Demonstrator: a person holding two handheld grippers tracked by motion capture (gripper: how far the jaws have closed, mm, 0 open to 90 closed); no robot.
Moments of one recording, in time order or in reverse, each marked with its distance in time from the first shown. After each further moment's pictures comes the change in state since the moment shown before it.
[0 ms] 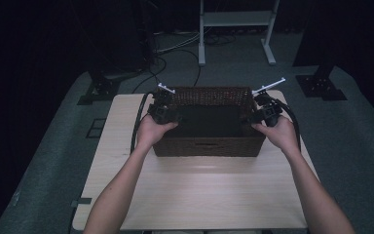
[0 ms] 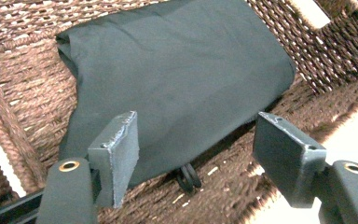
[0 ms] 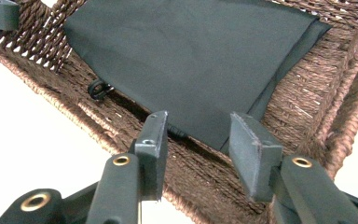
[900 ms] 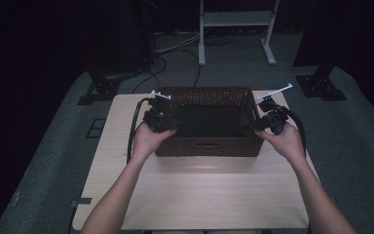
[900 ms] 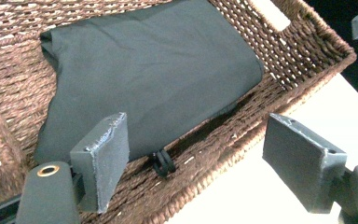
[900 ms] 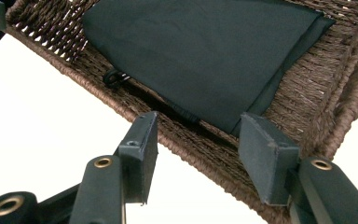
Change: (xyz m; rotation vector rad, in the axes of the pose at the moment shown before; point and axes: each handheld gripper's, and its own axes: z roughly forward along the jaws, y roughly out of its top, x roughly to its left) left arm -0.016 -0.026 -0.022 -0.077 -0.045 0.009; right arm 0.015 -0.023 -0.019 -0.036 0.002 -0.023
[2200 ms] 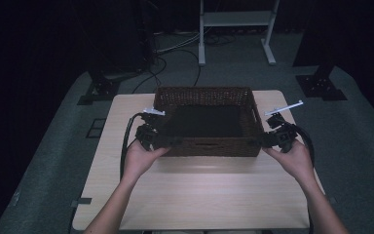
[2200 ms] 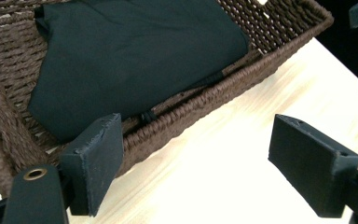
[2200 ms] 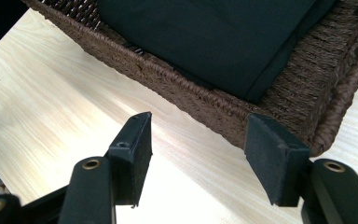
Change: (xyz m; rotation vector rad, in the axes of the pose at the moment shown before) left arm -0.021 -0.044 -0.026 -0.025 0.006 0.039; right arm 0.011 -0.047 -0.014 -0.026 0.014 -0.012
